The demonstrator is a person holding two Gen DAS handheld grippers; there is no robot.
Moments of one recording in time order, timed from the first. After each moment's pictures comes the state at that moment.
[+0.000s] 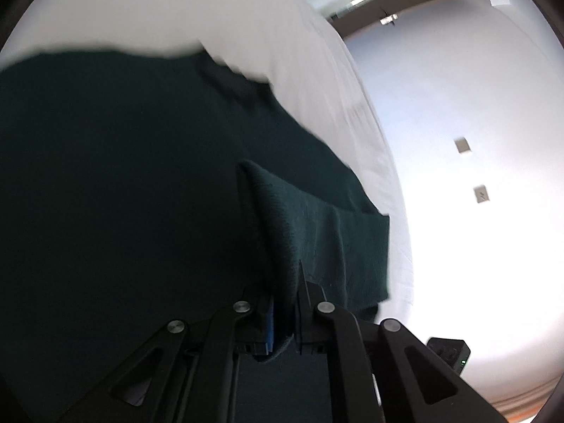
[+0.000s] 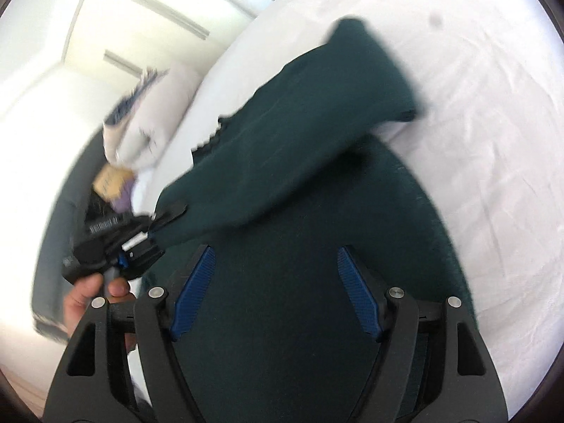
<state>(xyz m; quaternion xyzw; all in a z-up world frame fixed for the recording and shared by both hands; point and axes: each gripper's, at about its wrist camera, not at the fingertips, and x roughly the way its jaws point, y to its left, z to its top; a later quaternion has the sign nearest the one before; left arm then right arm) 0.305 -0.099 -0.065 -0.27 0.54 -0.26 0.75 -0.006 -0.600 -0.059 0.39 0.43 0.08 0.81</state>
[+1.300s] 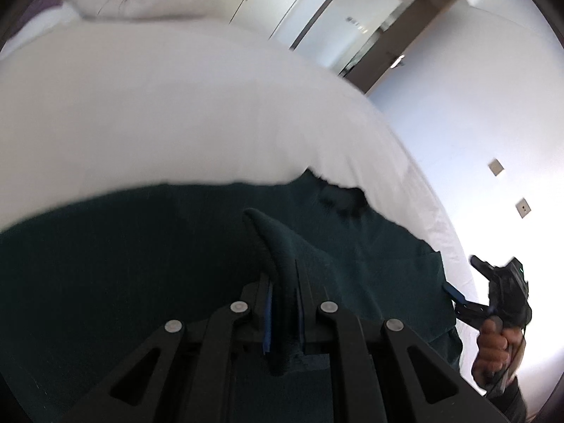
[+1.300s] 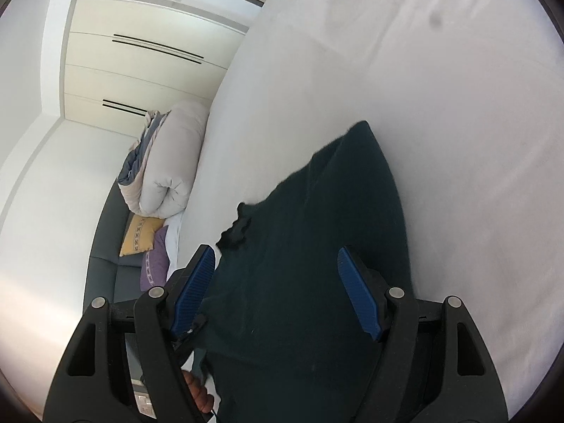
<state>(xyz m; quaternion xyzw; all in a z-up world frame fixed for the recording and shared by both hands) 0.329 -0.001 -0.065 -0.19 0.42 -0.19 0.86 0.197 -0.637 -0.028 0.49 0.41 0.10 0.76</state>
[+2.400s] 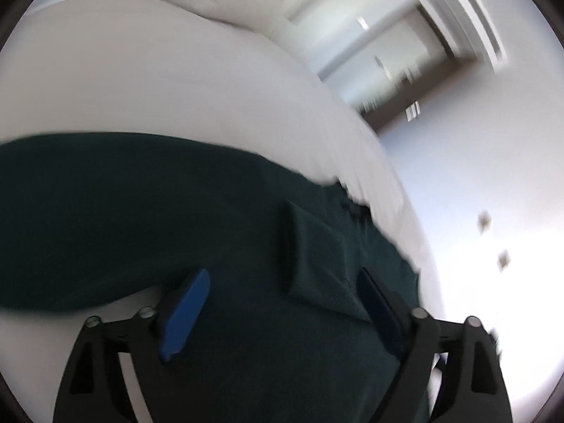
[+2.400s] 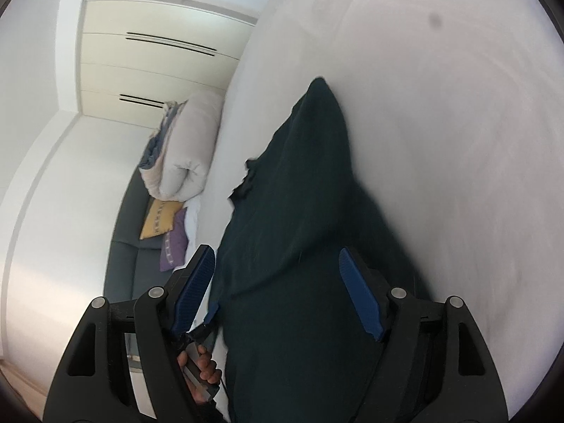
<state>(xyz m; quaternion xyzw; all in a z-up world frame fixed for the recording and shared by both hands) 0.231 0.107 -0.072 -0.34 0.39 -0.14 0.84 0.100 -0.648 -0.043 0.51 0.40 0.15 0.75</state>
